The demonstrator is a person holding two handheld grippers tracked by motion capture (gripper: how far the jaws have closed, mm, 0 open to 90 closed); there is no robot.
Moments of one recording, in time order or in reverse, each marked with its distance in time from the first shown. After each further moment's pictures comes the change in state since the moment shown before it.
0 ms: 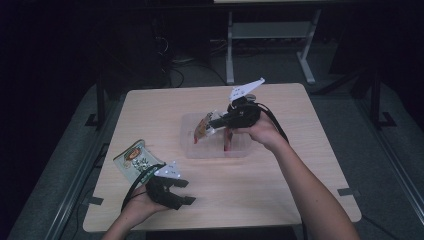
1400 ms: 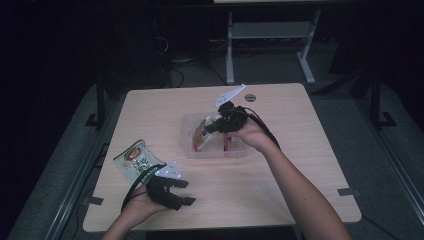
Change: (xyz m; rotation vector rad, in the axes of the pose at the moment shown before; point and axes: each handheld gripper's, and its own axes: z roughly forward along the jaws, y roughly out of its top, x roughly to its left) left arm 0.000 0.000 0.001 0.013 -0.006 0.002; right arm -0.005 -0.004 0.040 0.150 -0.109 -0.002
